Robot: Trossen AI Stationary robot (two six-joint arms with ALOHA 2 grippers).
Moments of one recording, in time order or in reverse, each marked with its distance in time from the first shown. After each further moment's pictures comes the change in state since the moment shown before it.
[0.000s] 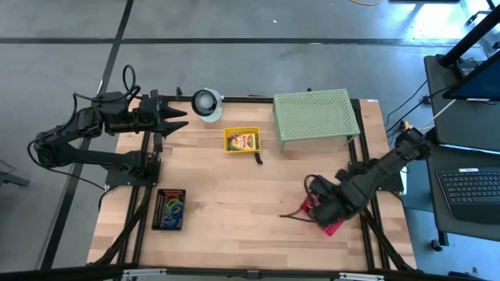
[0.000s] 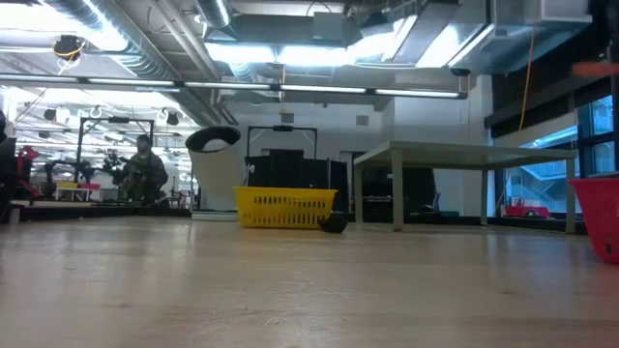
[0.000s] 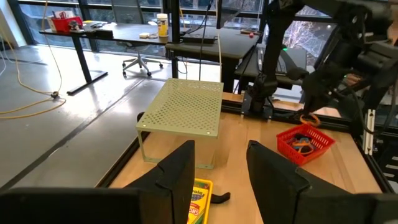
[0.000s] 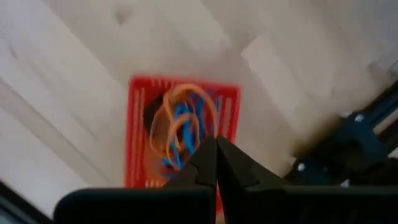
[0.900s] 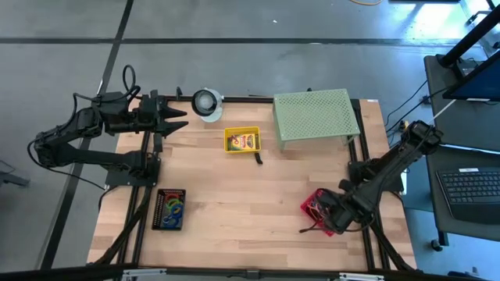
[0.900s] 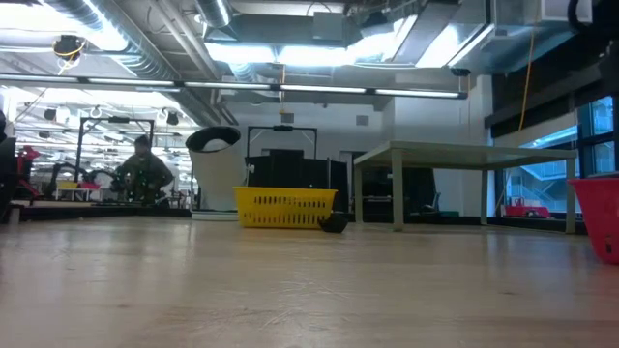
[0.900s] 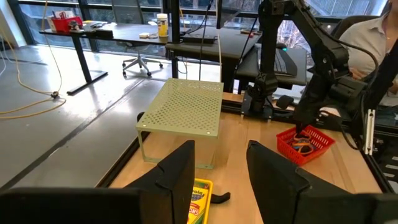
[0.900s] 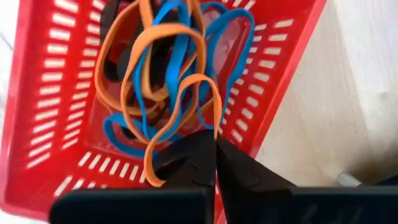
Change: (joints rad) left arm 0.000 0.000 0.000 0.000 0.000 0.000; right arm 0.177 -0.167 -0.590 0.507 -0.108 -0.058
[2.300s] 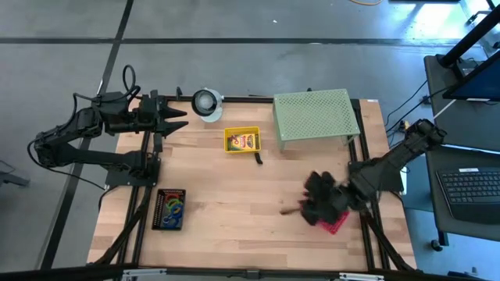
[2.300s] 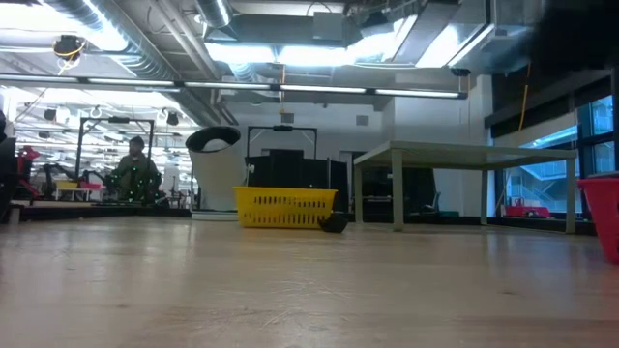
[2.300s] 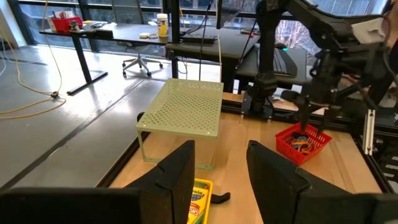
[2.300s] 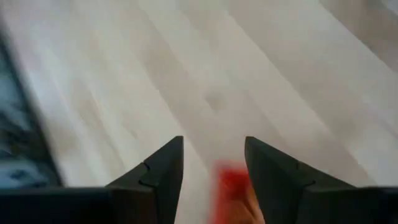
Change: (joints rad) left arm 0.000 0.000 0.000 0.000 0.000 0.000; right arm -0.148 -0.061 0.204 0.148 0.345 -0.039
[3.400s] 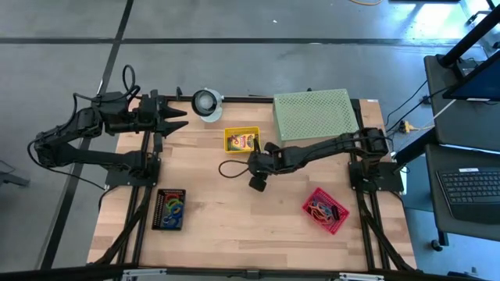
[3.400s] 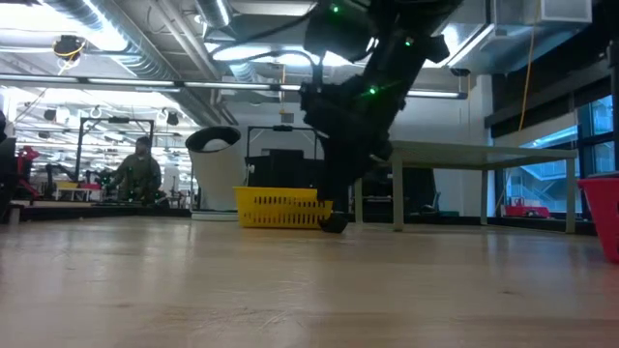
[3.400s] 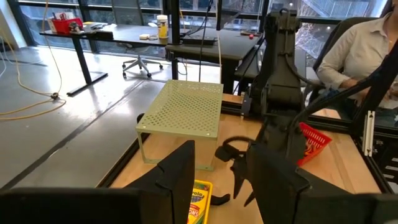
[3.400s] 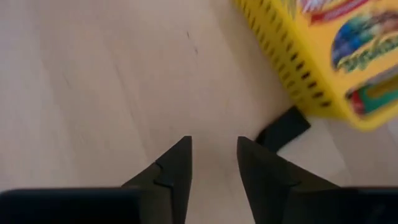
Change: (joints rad) left arm 0.000 0.000 0.000 0.006 0.000 0.000; right arm -0.595 0.594 0.270 0.398 -0.159 -0.833
